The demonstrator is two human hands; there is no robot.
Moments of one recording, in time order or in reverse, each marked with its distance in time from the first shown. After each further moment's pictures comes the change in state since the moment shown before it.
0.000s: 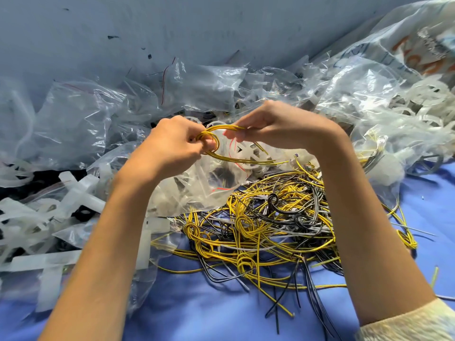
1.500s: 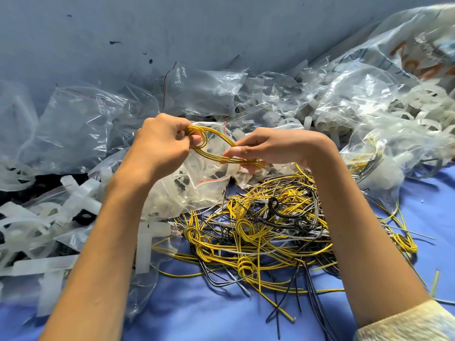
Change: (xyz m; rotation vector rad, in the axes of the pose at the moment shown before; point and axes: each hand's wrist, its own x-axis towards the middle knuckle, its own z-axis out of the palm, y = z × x) left_hand 0.003 -0.011 -0.004 -0.013 0.194 -0.065; right_hand 0.002 0.005 0.017 0.136 -0.260 0.084
